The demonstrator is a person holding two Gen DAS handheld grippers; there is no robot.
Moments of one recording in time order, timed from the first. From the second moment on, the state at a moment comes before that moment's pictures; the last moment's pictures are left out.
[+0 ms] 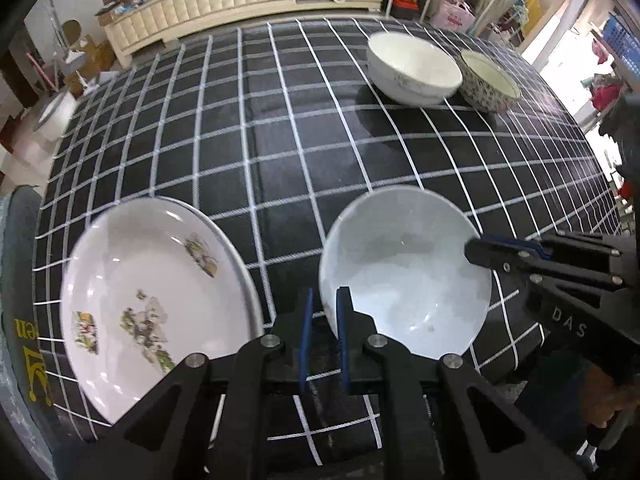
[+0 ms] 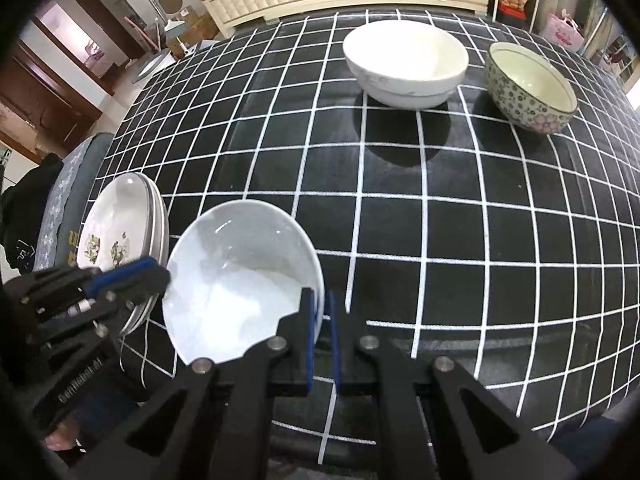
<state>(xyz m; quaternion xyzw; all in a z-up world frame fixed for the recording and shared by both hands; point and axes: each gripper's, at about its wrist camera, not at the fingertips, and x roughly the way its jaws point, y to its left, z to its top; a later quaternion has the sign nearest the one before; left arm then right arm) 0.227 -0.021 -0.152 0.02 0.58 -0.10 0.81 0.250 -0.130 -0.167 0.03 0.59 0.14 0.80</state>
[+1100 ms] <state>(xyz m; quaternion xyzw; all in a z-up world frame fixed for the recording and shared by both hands) 0.302 -0.060 -0.064 0.06 0.50 -0.11 0.86 0.324 -0.173 -0.078 0.01 0.50 0.11 0.86</state>
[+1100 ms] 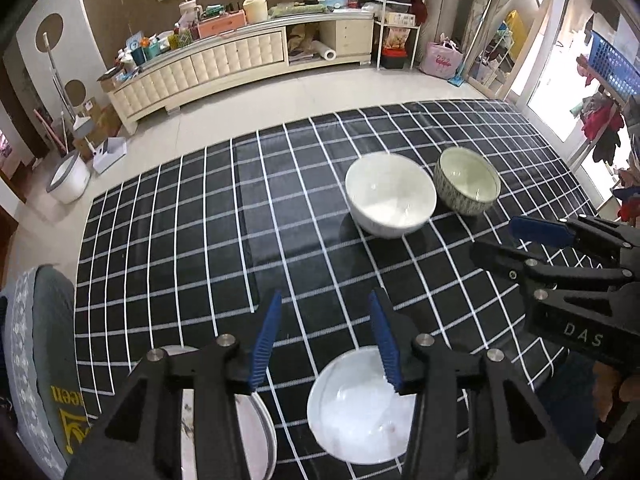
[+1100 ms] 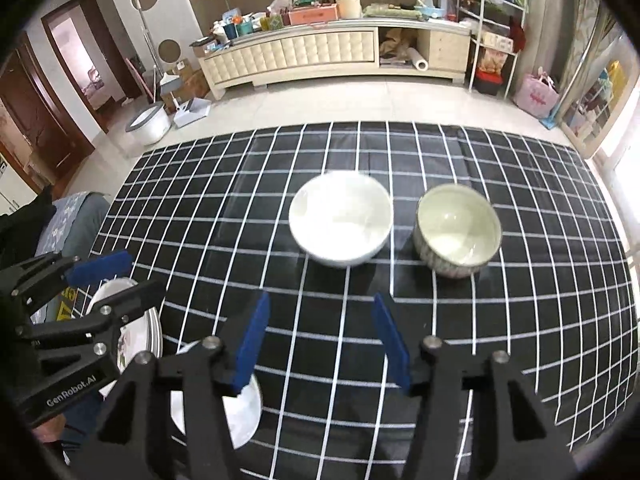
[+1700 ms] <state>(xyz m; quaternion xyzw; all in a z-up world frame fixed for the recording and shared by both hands) 0.402 -0.070 -0.084 0.00 0.56 -0.13 0.82 0.411 -0.203 -0.104 0.11 0.56 0.12 0.81</state>
